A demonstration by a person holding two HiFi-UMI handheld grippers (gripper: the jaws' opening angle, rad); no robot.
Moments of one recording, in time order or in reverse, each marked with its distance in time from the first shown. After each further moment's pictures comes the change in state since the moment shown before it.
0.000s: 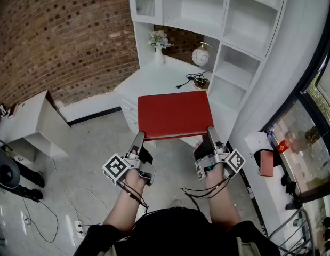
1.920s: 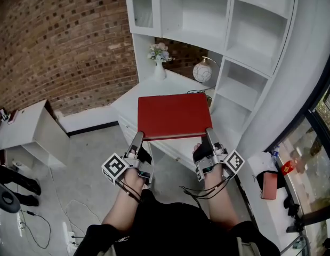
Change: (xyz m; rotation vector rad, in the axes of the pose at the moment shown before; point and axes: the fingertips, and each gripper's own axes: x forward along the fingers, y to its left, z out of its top) left arm 0.126 0.042 0.012 0.056 -0.052 -0.026; right arm 0.110 -0.041 0.080 -0.011 0.067 0.056
